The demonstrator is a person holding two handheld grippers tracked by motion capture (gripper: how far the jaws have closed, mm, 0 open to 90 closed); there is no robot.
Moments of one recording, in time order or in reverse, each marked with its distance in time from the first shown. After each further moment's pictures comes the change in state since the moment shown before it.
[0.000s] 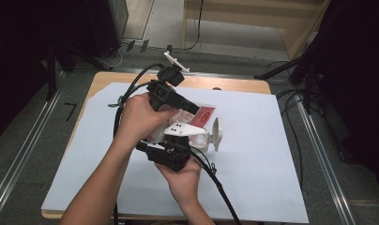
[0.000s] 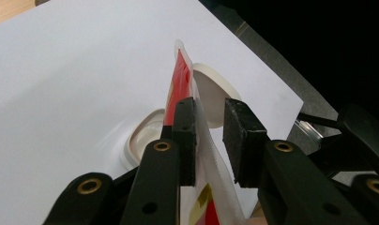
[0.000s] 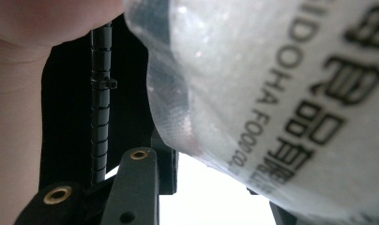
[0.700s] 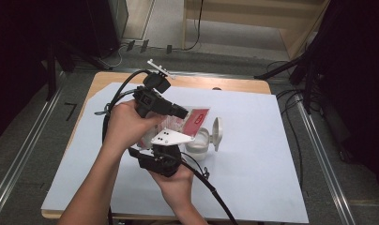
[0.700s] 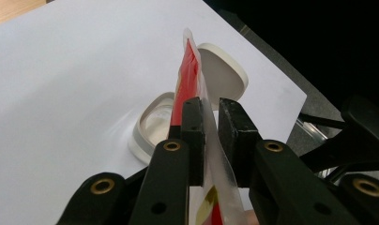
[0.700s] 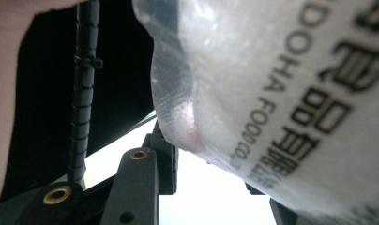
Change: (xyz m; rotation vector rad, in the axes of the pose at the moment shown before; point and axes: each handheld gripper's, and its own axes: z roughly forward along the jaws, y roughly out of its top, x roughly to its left) left arm 0.006 -0.028 -0.013 -0.041 0.005 0.013; right arm 0.014 -0.014 0.017 0.041 -0.059 -0.118
